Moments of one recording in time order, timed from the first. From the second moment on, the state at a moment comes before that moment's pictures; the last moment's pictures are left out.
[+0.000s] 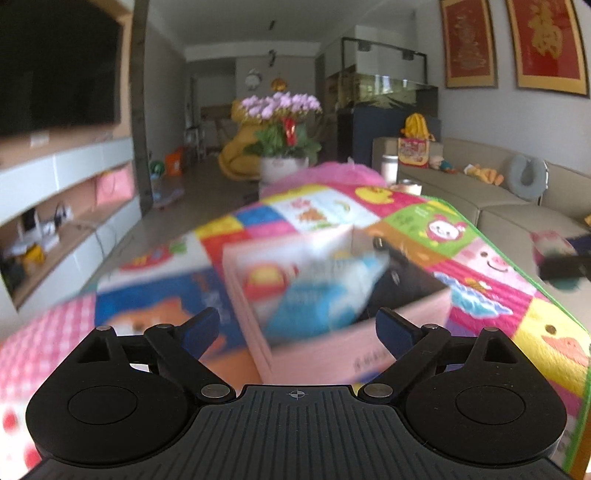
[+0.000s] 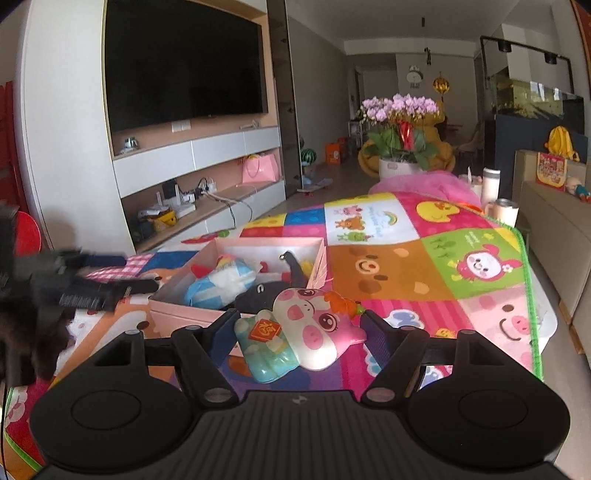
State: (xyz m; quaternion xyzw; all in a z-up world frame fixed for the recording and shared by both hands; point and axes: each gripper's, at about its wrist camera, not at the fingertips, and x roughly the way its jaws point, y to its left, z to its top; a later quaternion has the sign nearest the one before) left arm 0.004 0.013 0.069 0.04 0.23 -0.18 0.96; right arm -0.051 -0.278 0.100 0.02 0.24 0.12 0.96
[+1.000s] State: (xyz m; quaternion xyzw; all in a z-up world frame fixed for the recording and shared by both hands) left arm 0.001 0.036 0.024 -0.11 0.26 -0.14 0.95; right arm 0.116 -0.155 0.067 -0.01 0.35 0.14 0.93
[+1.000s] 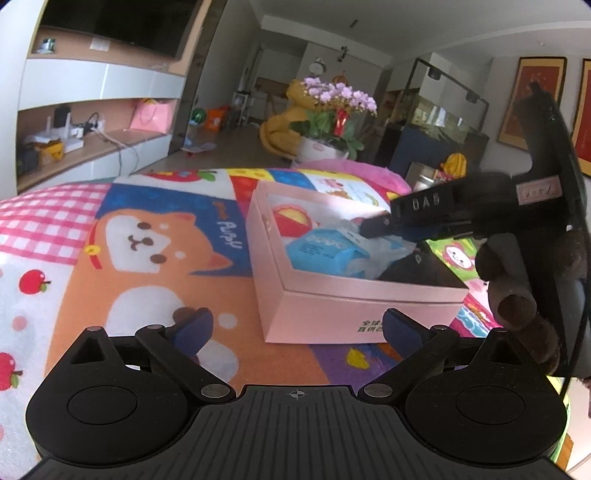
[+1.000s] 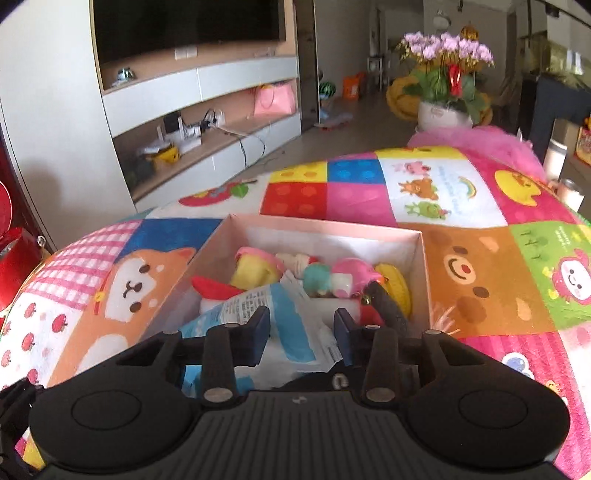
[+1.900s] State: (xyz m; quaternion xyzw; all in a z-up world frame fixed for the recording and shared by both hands) left arm 0.006 0.021 0.028 -0.05 0.28 -0.10 0.95; right arm 0.043 -0.204 0.033 -0.13 0.29 0.12 0.94
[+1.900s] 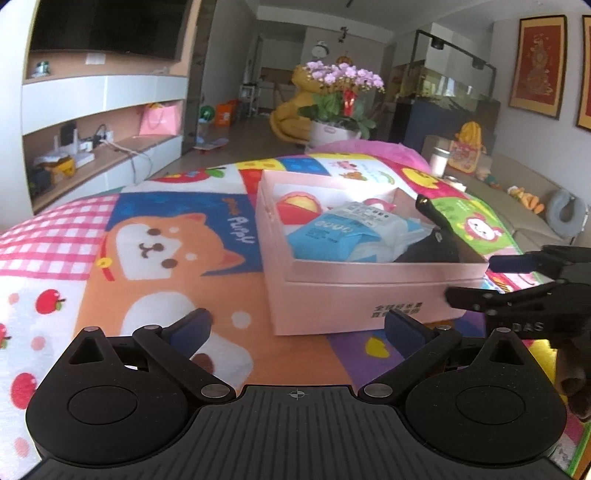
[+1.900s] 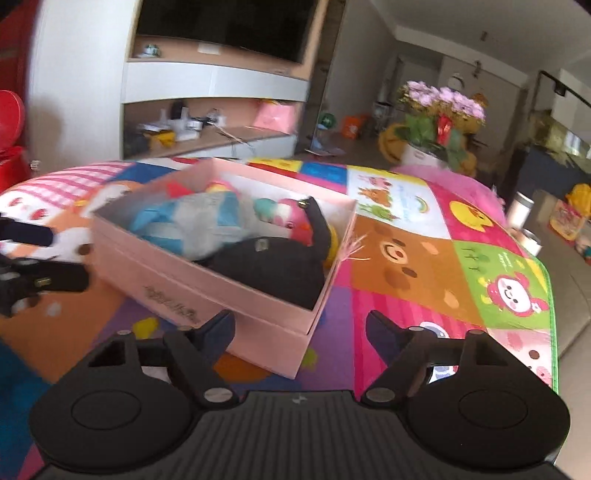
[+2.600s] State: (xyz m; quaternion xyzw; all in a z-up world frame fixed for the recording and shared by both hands) left arm -0.037 -0.001 0.019 -0.01 0.31 -0.06 0.95; right arm -0.008 -0.205 0.002 -0.07 0.34 0.14 0.93
